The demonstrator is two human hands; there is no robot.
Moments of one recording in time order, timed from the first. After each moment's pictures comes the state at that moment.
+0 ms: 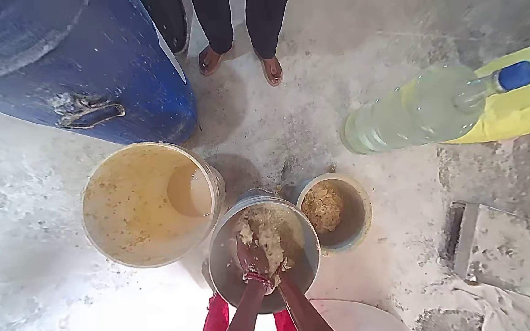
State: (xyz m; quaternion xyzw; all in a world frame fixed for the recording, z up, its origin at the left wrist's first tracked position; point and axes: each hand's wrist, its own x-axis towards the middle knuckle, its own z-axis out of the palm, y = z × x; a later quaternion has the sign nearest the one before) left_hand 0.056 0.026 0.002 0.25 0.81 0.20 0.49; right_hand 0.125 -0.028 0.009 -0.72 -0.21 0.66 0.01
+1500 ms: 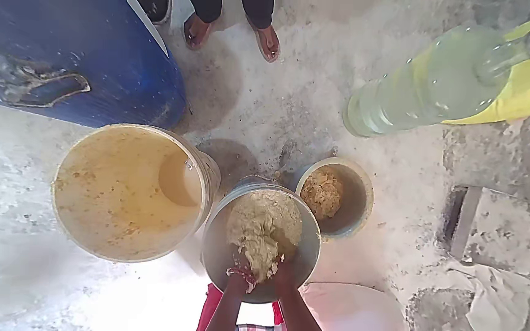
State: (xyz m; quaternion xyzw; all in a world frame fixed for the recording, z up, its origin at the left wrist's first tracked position) left_hand 0.006 -0.021 -0.017 0.40 0.63 -0.25 0.61; right_hand 0.115 -0.049 -0.001 -0.78 -0.09 0.62 0.01
